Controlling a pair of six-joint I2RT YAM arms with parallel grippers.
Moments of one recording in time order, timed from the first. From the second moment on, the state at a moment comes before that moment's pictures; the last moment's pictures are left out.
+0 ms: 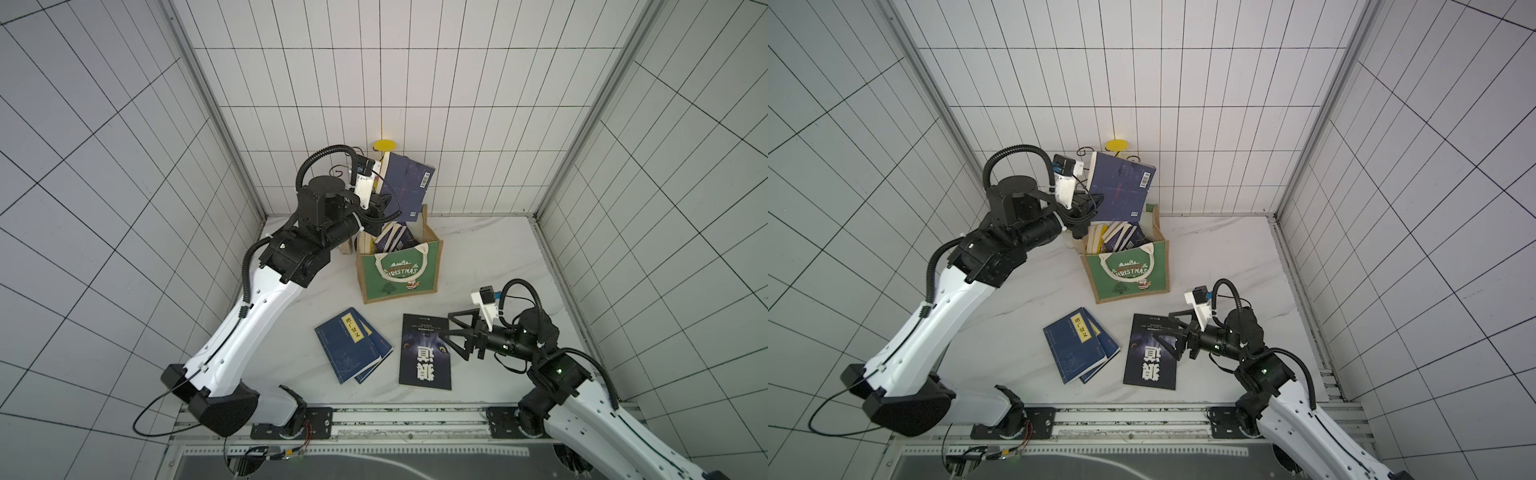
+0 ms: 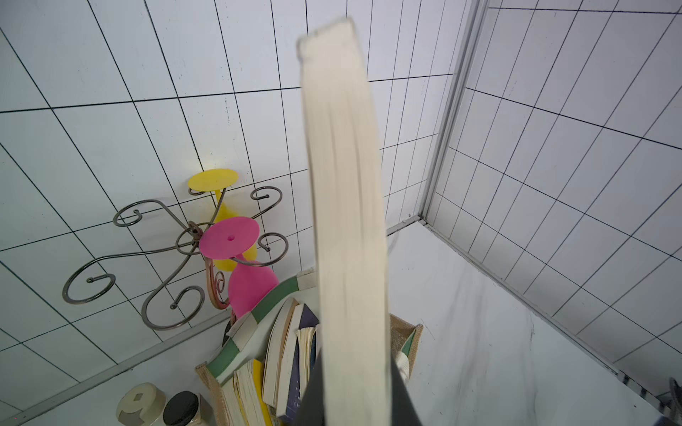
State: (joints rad) left arm -0.58 1.42 1.76 -0.52 0.07 -0.06; right arm 0.59 0.56 0.39 -0.02 -0.60 0.49
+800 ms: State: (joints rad) left arm -0.57 1.63 1.77 -0.73 0.04 -0.10; right arm 0.59 0.60 0.39 -0.03 -0.59 0.48
